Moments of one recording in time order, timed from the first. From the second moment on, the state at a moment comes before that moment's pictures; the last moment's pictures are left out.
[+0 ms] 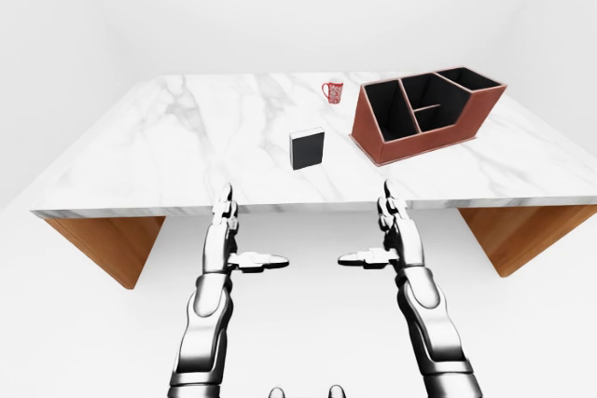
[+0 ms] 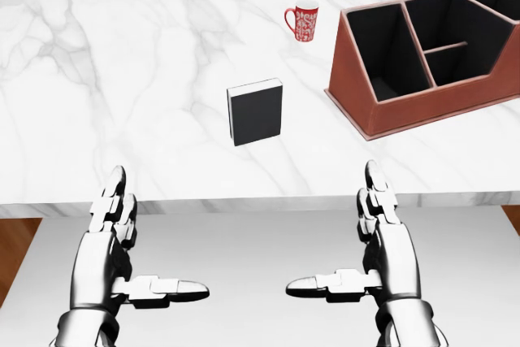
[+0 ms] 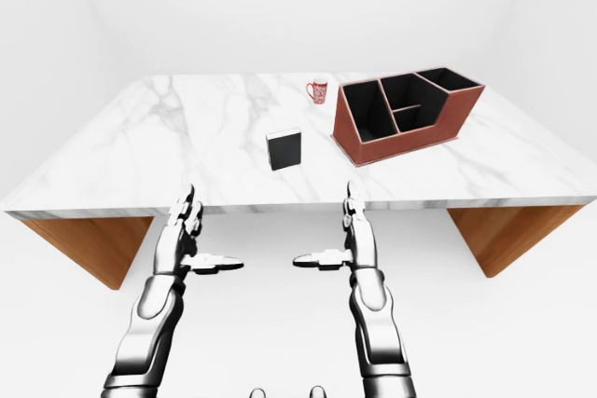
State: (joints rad) left arm 0.00 0.01 0.01 0.00 -0.01 0.00 -0.01; right arm 0.00 -0.01 -0.02 0.01 0.01 0.00 0.02
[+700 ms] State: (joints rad) left arm -0.01 0.02 0.04 0.02 -0.01 -0.01 -0.03; right arm 0.00 -0.02 -0.04 0.01 0.03 -0.02 0.04
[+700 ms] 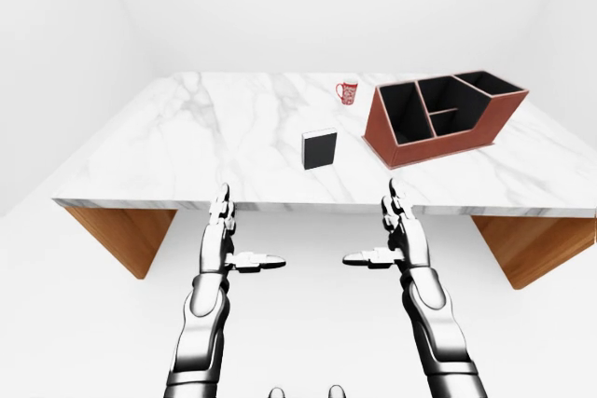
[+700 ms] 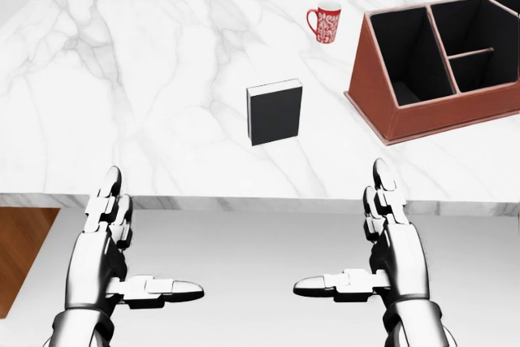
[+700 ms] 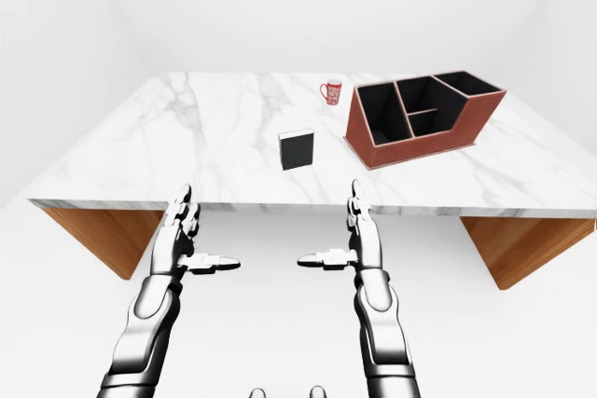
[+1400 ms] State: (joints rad) left arm -0.01 0.02 0.04 0.03 -0.01 -0.02 -0.03; right arm 0.00 -0.02 -0.04 0.02 0.03 -0.04 0.05
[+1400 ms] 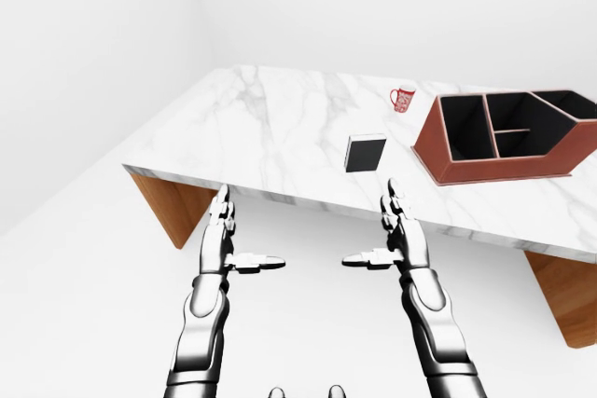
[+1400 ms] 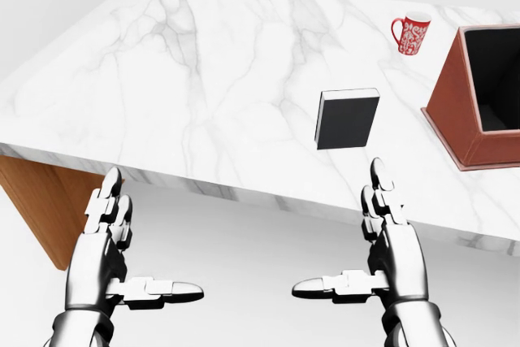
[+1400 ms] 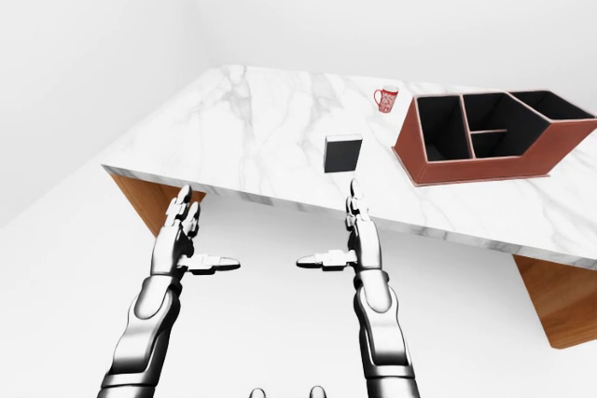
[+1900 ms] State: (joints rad) left arm -0.01 0.02 0.04 0.02 -0.01 -0.01 -0.03; right arm 0.00 -0.02 -0.04 0.02 0.04 -0.04 0.05
